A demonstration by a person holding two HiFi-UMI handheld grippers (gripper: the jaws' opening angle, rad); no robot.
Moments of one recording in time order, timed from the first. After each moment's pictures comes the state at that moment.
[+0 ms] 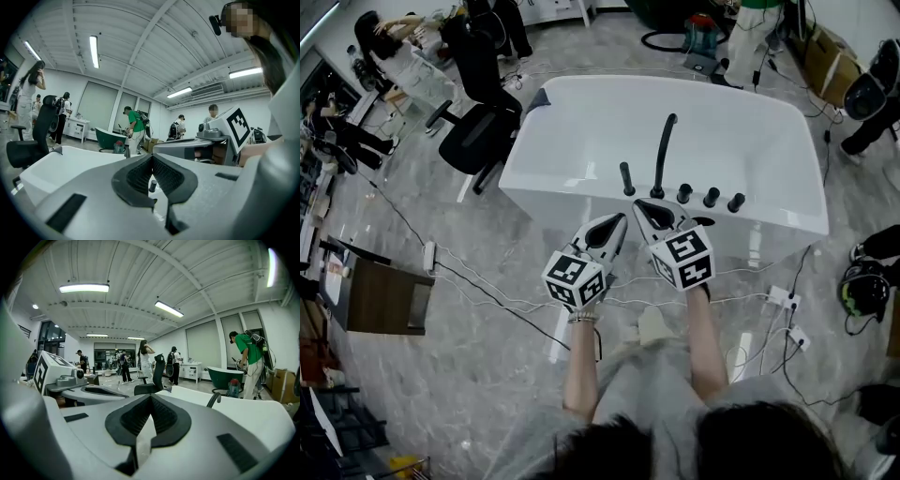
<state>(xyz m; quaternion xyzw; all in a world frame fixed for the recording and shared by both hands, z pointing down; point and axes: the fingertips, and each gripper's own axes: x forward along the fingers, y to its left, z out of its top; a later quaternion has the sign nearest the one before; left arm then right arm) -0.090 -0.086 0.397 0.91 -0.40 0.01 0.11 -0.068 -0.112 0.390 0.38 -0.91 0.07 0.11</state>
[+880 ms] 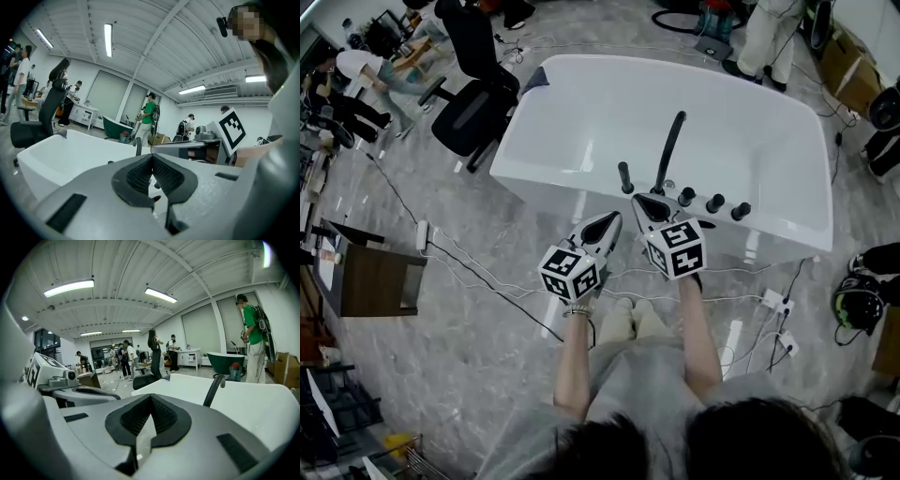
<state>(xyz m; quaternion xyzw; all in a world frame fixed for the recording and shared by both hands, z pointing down) -0.092 -0.154 0.458 0.89 -0.42 0.02 0.19 -0.062 -0.194 0.461 0.38 -0.90 0.14 0.14</state>
